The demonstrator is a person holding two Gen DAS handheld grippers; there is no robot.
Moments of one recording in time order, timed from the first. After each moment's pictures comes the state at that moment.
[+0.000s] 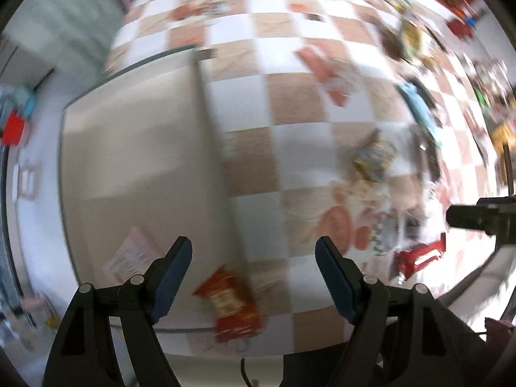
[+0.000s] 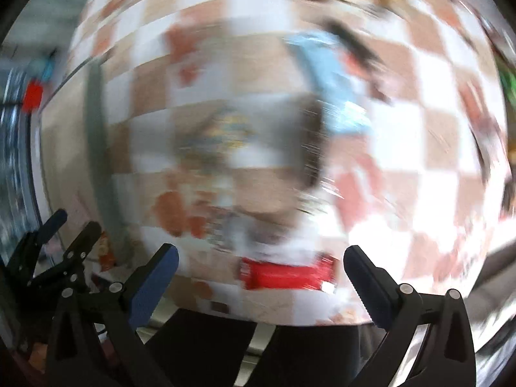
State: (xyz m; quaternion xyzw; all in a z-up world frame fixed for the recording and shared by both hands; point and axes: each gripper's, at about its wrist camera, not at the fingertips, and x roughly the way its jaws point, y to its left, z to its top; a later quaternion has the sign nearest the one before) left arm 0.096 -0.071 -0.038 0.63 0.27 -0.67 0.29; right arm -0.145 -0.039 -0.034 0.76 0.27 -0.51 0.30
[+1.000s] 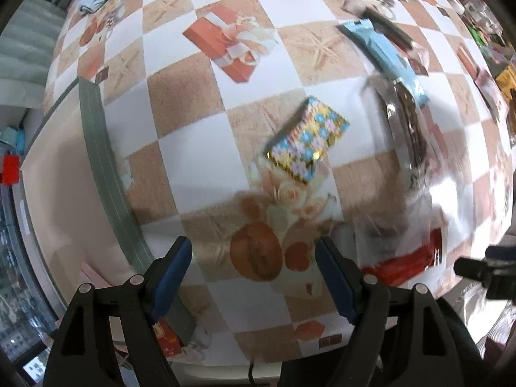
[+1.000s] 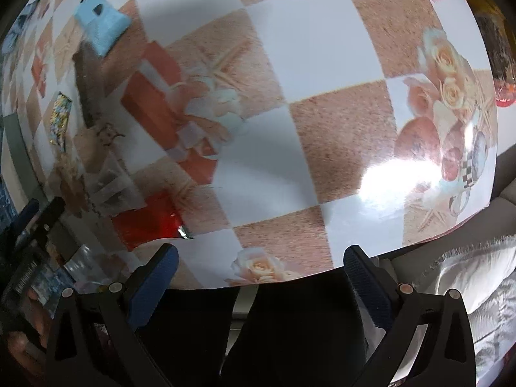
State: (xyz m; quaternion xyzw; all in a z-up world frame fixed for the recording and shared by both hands) left arm 0.000 -0.031 -0.070 0.70 0.21 -0.63 0.25; right arm -0.158 0.108 -0.087 0.85 0.20 -0.46 0.17
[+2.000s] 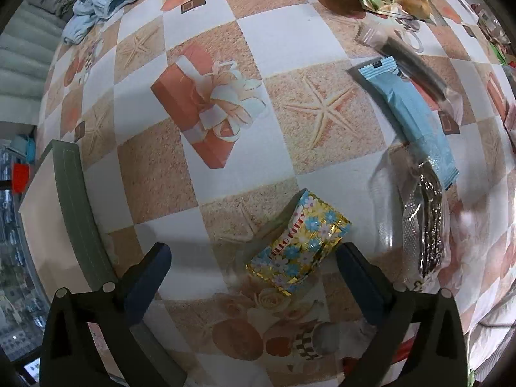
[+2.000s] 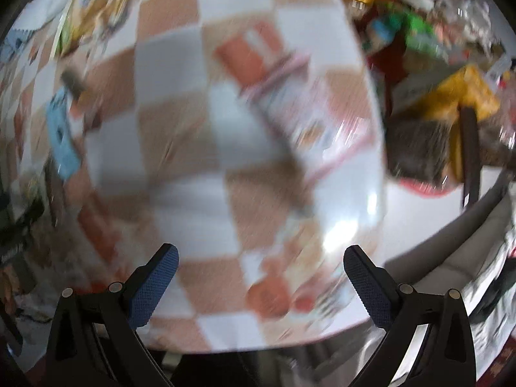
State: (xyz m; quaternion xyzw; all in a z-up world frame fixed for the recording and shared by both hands) left arm -0.074 -0.079 -0.094 0.69 0.19 -0.64 0.28; right arm -0.273 0.106 -0.065 0.72 0.31 -0.59 0.19
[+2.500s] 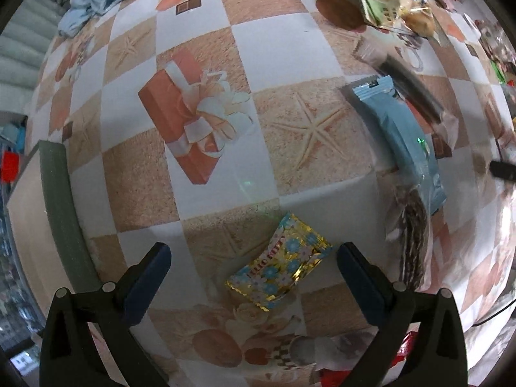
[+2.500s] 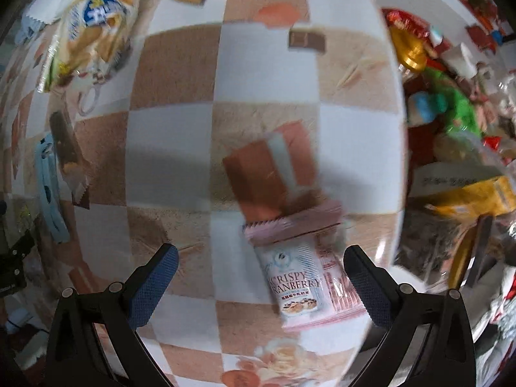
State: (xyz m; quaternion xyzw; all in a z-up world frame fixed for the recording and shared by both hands) left arm -0.114 -0.077 -0.113 0.68 0.23 -0.64 0.28; right arm -0.304 0.057 -0.108 0.69 0.35 -0.58 0.27
